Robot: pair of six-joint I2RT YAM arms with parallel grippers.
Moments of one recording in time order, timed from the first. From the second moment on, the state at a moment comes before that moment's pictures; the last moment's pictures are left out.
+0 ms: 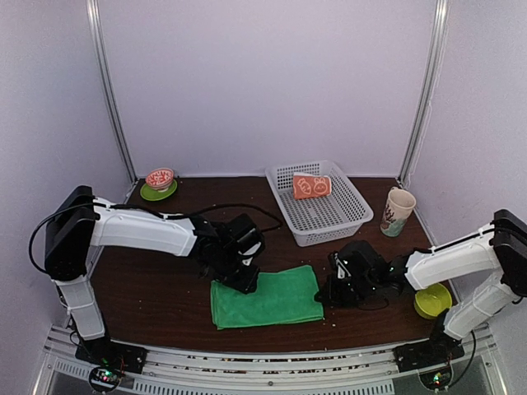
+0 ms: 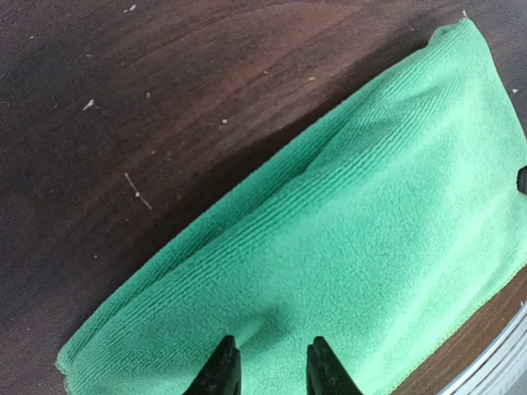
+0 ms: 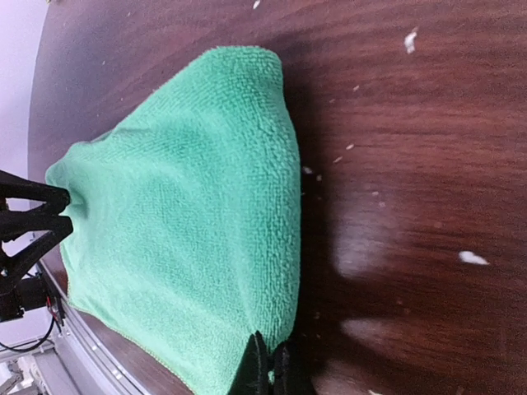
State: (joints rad) left arm -1.02 1.84 1.21 -0.55 0.03 -0.51; right arm 0.90 1.45 0.53 0.04 -0.13 1.00
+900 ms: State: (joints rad) left arm -1.03 1.94 1.39 -0.44 0.20 -0.49; right arm 0.98 1.32 0.79 -0.64 0.29 0.68
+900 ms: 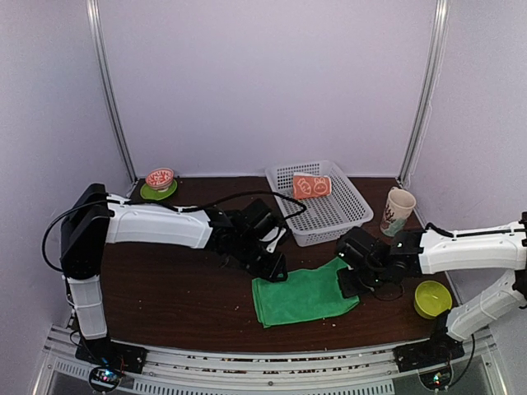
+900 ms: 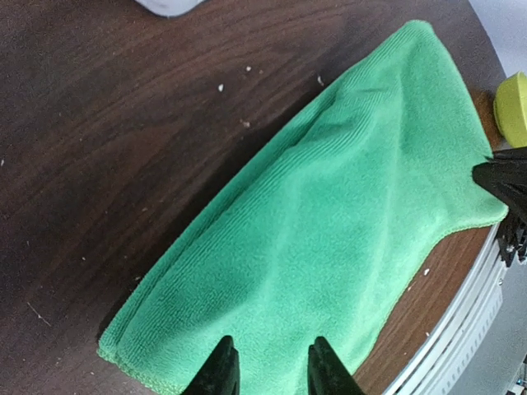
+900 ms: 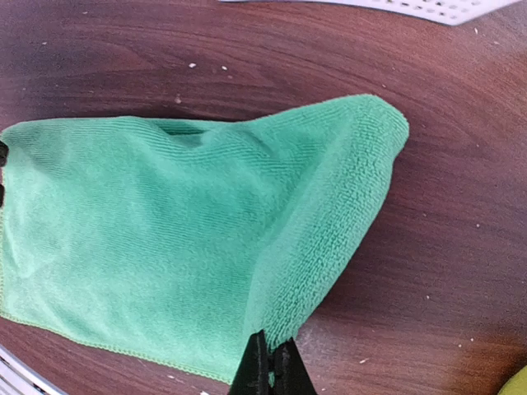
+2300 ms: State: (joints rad) left arm -0.99 1.93 1.29 -0.20 0.37 -0.58; right arm 1.09 1.54 0.81 -0.36 0.11 0.56
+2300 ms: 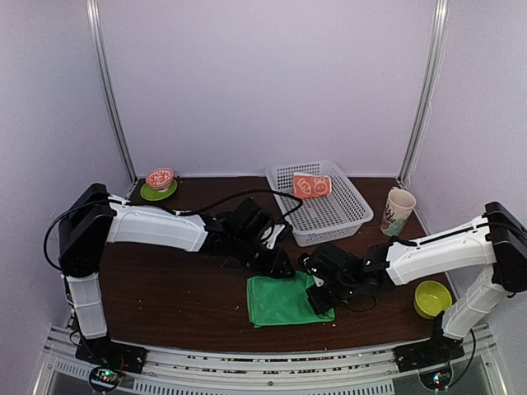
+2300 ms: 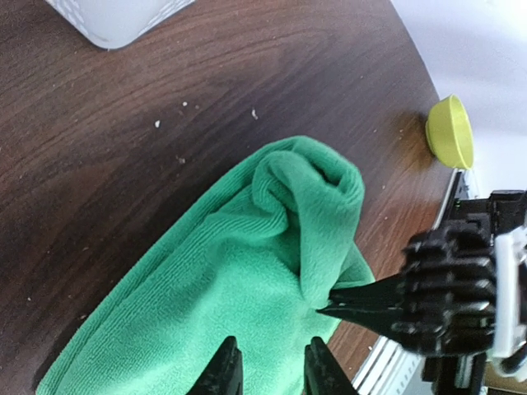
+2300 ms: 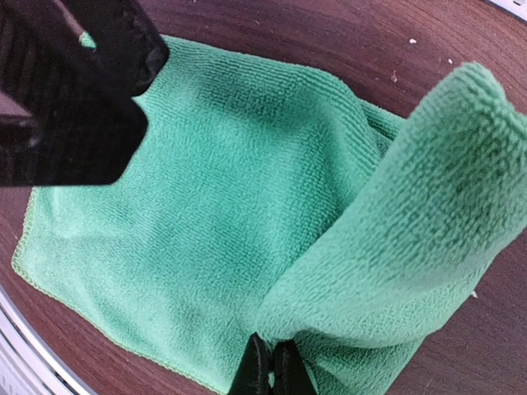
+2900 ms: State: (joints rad) left arm -0.96 2.05 1.22 0.20 0.64 -0.82; right arm 1.09 1.55 0.75 -0.24 0.09 0.59
